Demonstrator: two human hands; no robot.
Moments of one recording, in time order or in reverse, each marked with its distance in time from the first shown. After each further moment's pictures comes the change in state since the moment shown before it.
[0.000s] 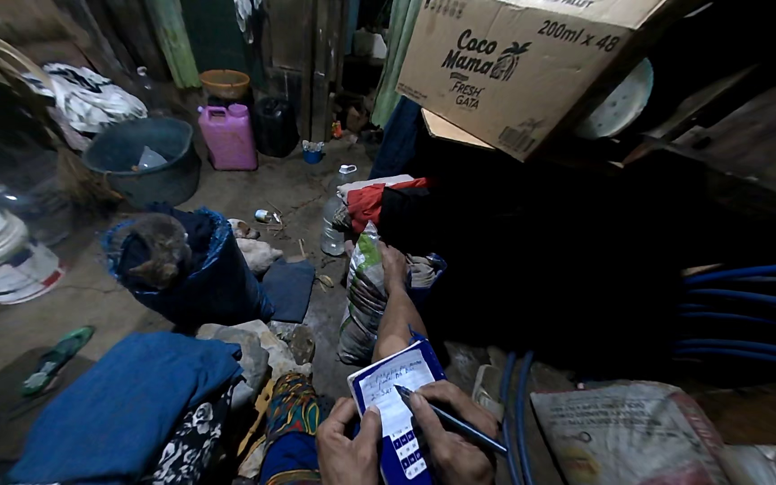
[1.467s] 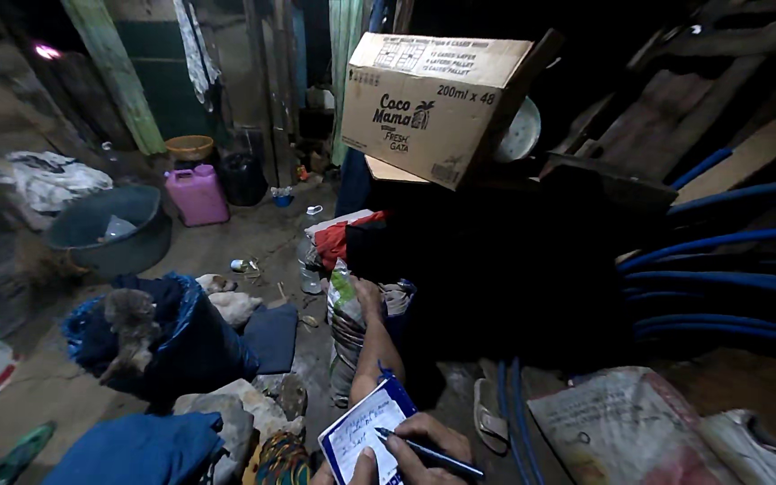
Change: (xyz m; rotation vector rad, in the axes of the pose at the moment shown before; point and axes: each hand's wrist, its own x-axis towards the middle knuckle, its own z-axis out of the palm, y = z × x) left_hand -0.003 0.007 0.021 -0.153 -0.002 -0.122; right_hand 0.001 -0.007 -0.011 0.065 0.022 0.128
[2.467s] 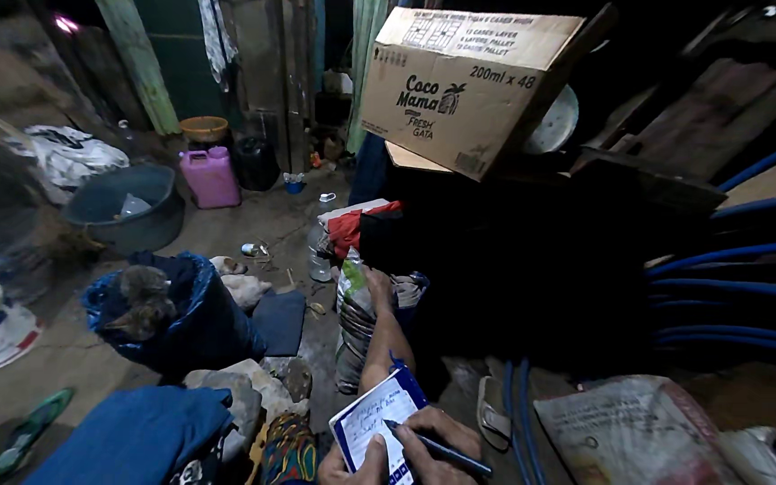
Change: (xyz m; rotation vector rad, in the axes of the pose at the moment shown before) left_hand -0.001 -0.005 0.000 -0.038 0.041 0.030; right_hand 0.000 0.005 0.002 -0.074 -0.066 -0.060
